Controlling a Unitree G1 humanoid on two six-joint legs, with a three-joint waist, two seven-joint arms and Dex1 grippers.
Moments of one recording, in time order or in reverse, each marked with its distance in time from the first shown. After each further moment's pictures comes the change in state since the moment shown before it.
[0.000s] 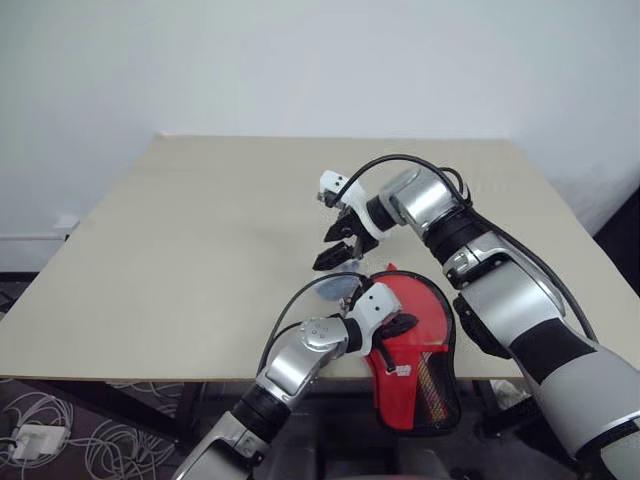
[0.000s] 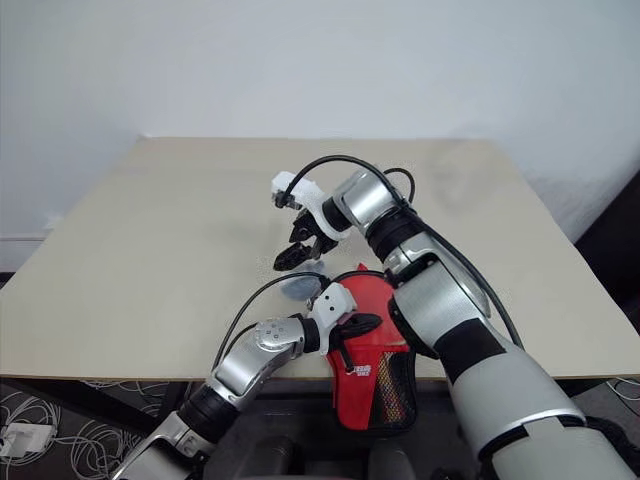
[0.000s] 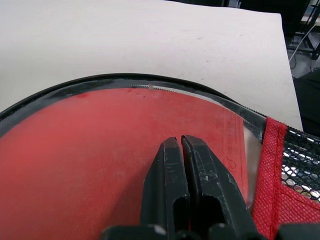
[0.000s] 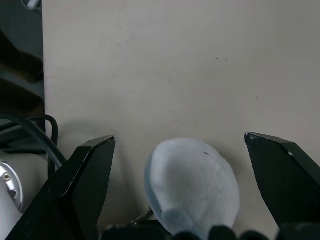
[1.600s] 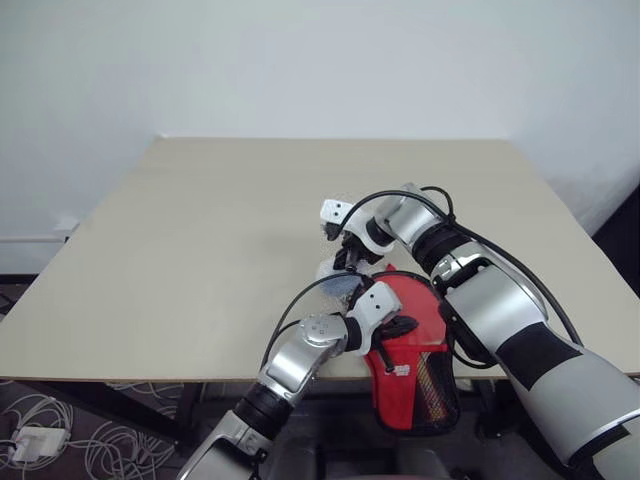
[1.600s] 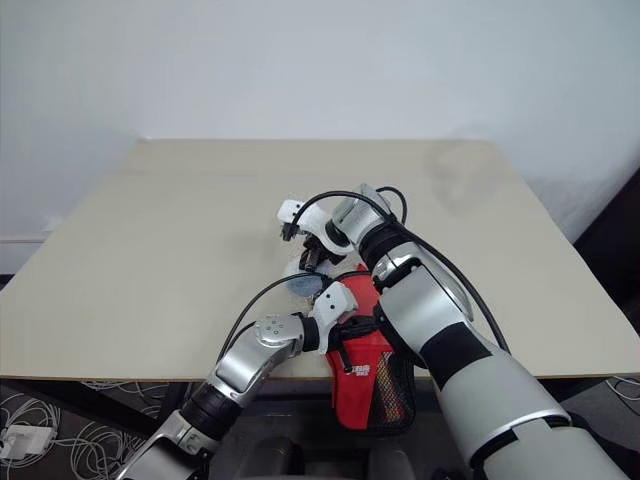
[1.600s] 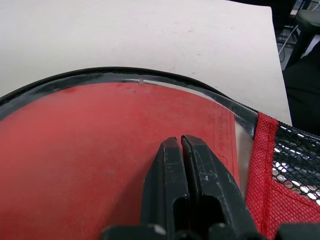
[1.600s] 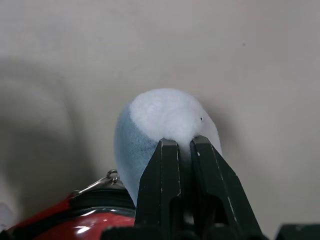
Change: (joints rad) left arm -0.009 -0.014 0.036 0.001 0.042 0.050 -0.078; right arm 0.005 0.054 -0.063 0.221 -0.243 -0.273 -0.094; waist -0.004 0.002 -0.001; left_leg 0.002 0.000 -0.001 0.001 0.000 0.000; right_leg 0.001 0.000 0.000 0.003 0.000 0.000
